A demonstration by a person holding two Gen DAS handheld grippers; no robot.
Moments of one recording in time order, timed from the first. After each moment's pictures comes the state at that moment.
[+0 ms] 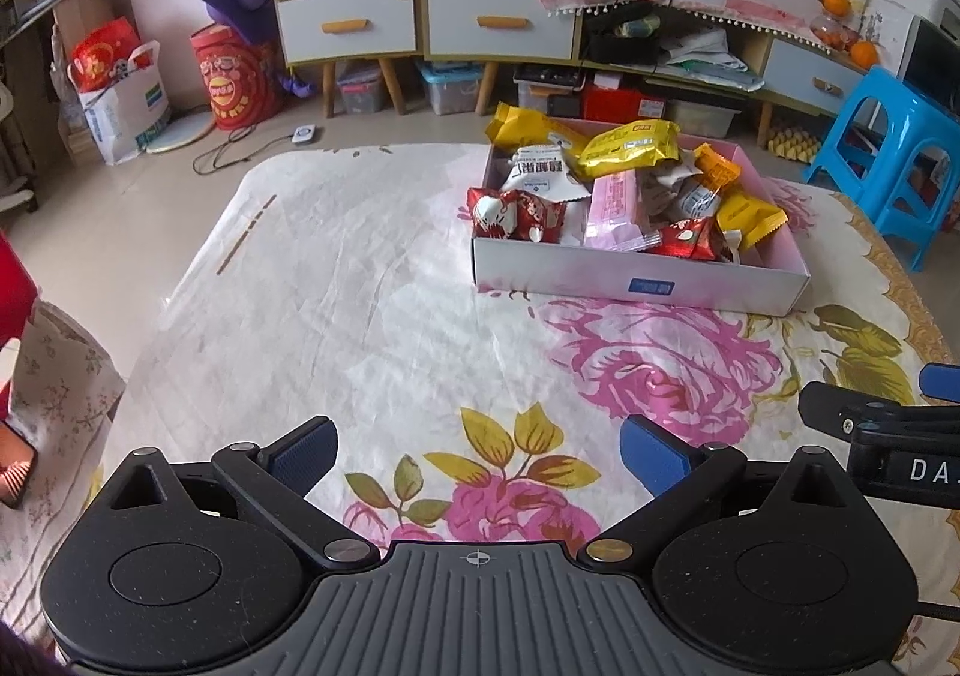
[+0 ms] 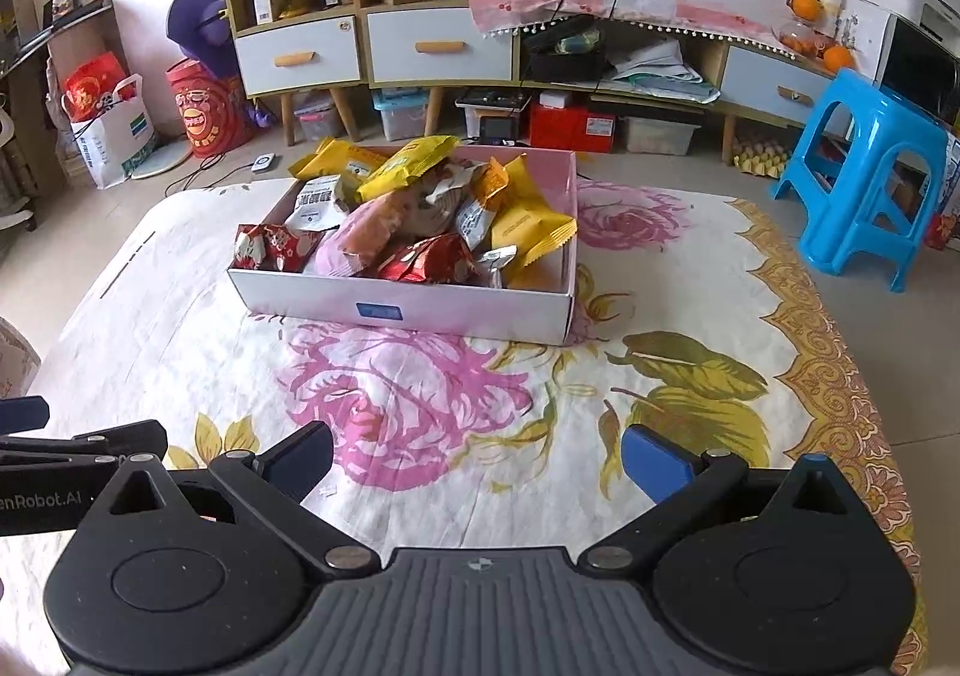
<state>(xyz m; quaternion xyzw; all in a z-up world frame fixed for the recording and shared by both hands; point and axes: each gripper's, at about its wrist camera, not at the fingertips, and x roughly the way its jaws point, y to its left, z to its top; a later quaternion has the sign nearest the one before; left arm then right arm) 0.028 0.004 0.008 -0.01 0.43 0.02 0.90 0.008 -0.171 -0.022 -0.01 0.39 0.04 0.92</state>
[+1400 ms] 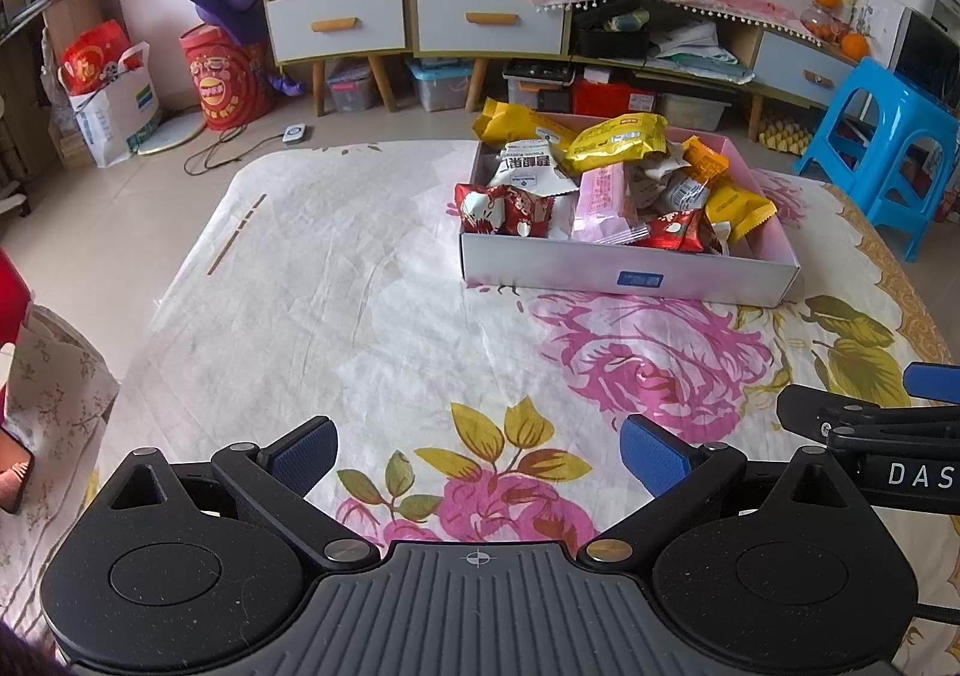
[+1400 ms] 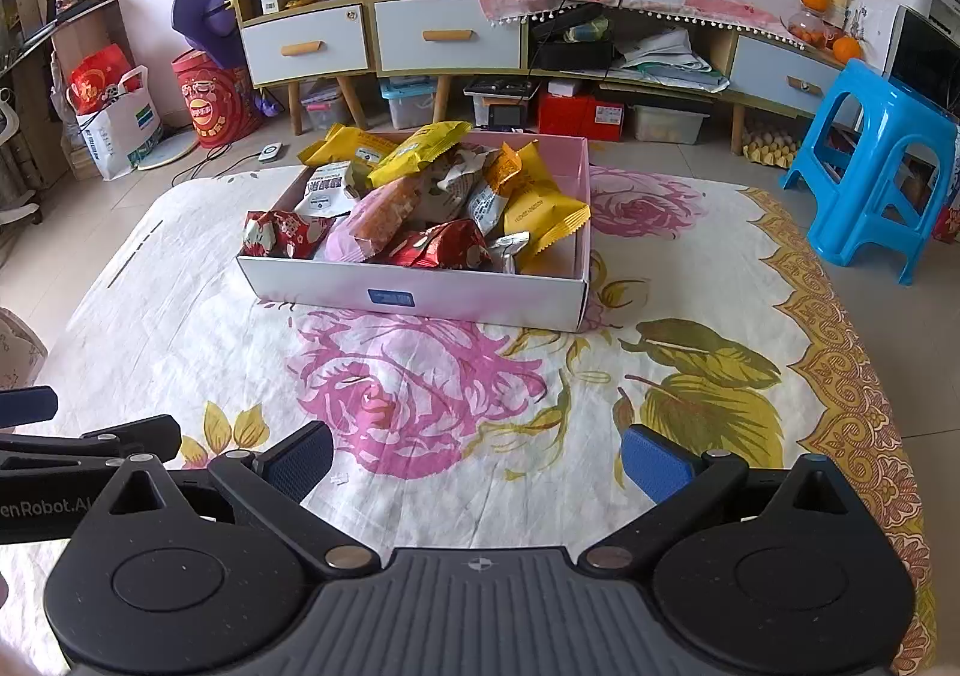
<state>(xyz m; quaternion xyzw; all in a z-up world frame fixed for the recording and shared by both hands) 0.028 0.001 0.008 -0.01 0.43 0.01 0.90 0.007 -0.167 -0.026 0.00 0.40 0.05 0.91</state>
